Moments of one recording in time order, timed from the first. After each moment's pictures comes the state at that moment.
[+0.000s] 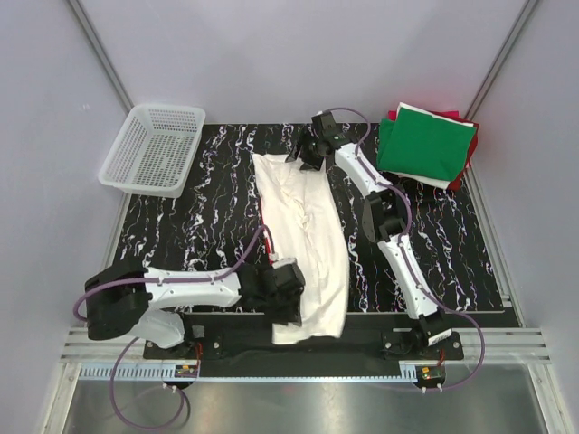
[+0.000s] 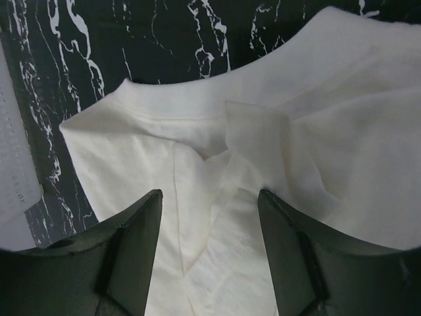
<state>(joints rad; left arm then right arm) -1.15 1.40 0.71 -0.48 0.03 -1.12 0.40 2.78 2.65 -0.68 -0.26 0.72</state>
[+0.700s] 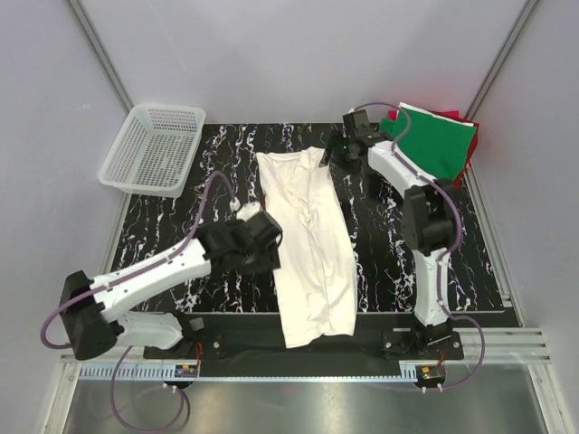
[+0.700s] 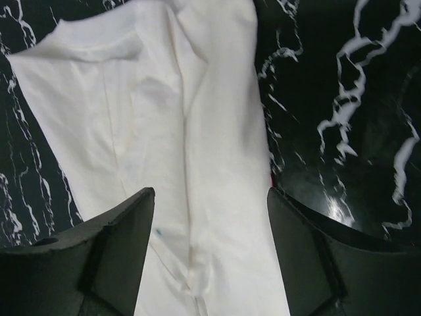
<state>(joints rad) -1.04 1.22 1.05 -0.98 -0.26 -1.10 0.33 2.23 1.94 -0.58 -0.10 0.56</state>
